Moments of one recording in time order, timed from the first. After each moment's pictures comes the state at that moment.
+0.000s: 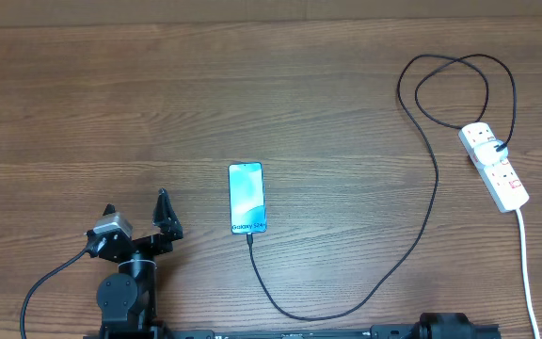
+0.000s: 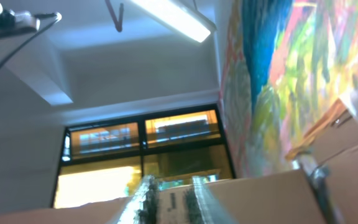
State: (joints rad) left arm 0.00 0.02 0.01 -0.07 -0.14 -0.32; right arm 0.00 0.02 1.22 -0.27 0.06 0.18
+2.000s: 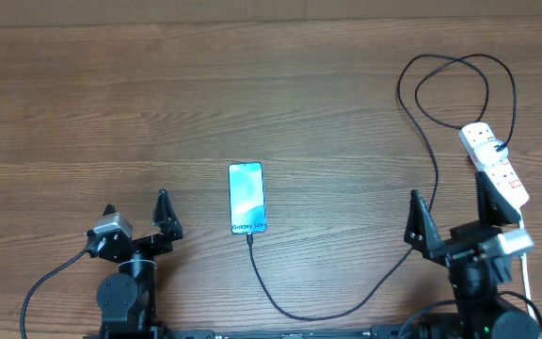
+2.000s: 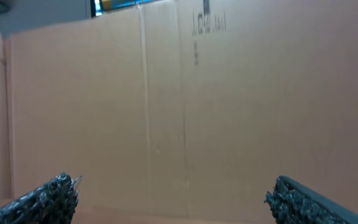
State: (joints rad) left arm 0.00 0.02 0.01 -0.07 -0.14 -0.32; right arm 0.00 0.01 0.22 0.20 -0.23 0.17
